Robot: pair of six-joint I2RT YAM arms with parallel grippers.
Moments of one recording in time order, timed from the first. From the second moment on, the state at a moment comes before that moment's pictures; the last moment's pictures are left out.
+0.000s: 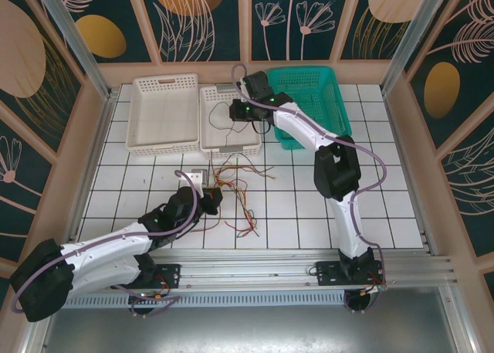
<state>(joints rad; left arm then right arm) -0.87 0.99 0.33 0.19 -0.20 -0.73 0.59 2.22 2.02 -0.55 -0.23 0.43</state>
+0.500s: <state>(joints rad) -0.87 0.99 0.35 0.19 -0.20 -0.73 0.62 2.15 2.02 -0.61 -0.21 0.39</state>
